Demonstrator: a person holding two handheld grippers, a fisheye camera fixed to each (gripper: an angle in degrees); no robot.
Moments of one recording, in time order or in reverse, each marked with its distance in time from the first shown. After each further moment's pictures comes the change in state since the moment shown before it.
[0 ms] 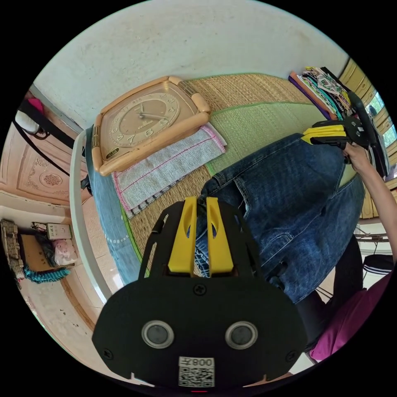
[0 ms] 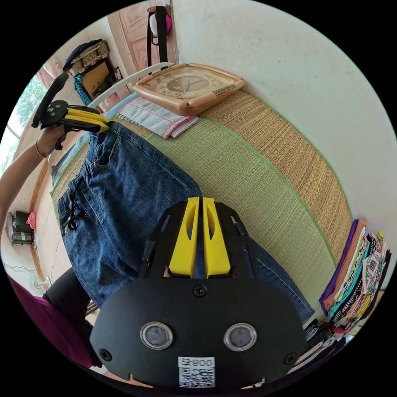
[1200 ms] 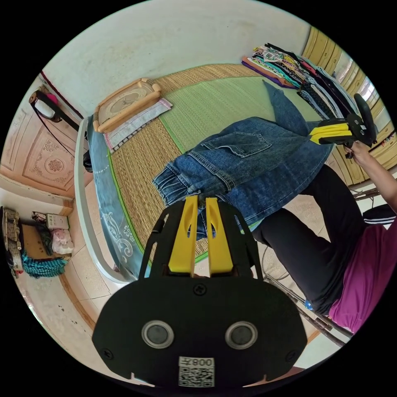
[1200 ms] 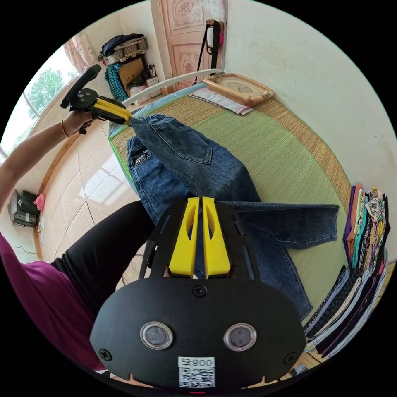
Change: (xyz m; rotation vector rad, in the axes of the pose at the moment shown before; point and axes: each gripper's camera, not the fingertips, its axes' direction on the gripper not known) left arm 0.166 0.269 -0.168 0.005 0.024 0.103; right arm -0.213 0.253 -0.104 0.037 -0.053 -0.064
